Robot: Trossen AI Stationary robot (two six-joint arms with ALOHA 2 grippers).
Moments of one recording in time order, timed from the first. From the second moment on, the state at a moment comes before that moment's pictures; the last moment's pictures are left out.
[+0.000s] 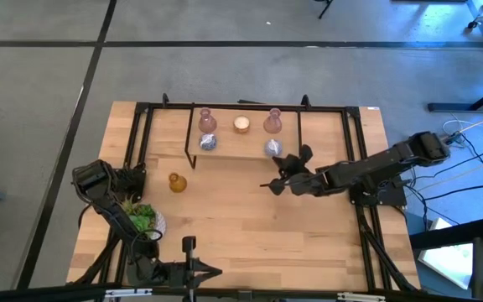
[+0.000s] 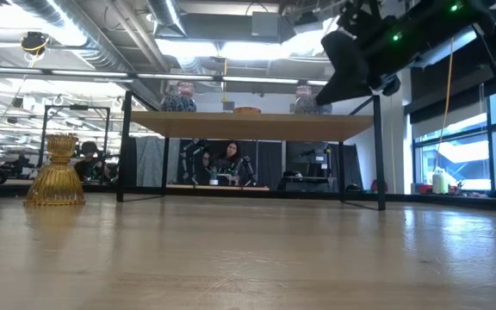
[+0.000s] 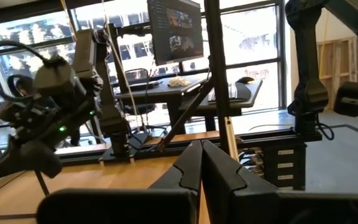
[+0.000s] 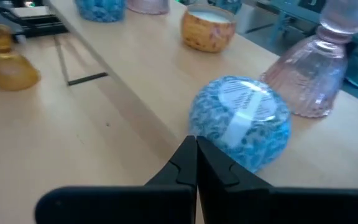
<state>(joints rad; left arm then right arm) -0.97 1.85 1.04 1.04 -1.05 0.30 0.26 1.40 0.73 0.00 0.90 0.42</state>
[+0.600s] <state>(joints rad) -0.98 1.85 1.04 1.04 -1.07 0.31 0.33 1.39 0.73 0.20 0.82 0.33</state>
